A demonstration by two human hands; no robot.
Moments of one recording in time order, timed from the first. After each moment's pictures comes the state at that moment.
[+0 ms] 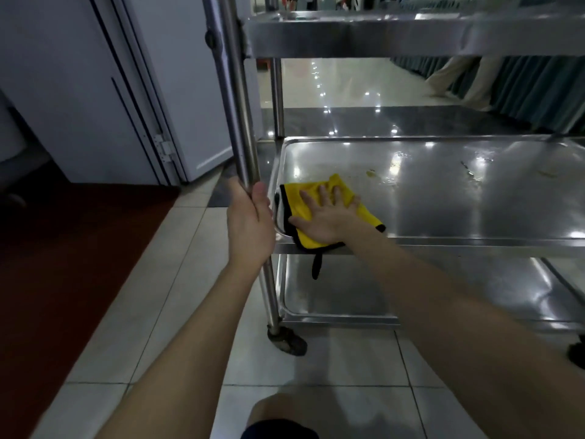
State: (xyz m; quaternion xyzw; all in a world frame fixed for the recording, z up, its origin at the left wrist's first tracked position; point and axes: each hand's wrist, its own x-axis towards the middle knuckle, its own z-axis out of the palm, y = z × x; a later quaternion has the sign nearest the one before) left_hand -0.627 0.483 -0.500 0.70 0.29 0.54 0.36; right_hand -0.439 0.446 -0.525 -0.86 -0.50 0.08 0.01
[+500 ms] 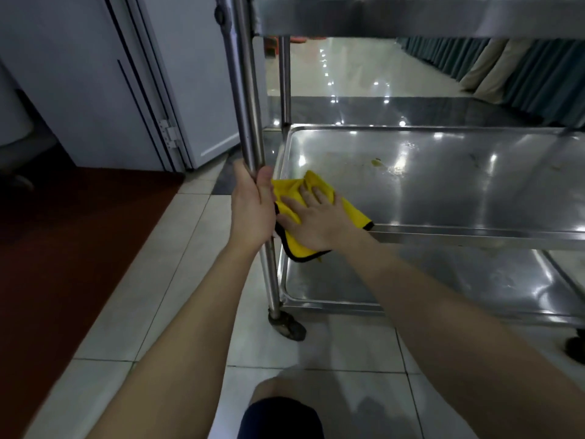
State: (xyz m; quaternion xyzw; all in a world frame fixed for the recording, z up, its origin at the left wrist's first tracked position) left_hand -0.631 0.496 -0.501 0.72 0.29 0.51 0.37; right_hand -0.491 0.427 -0.524 -0.81 -0.59 0.05 0.04
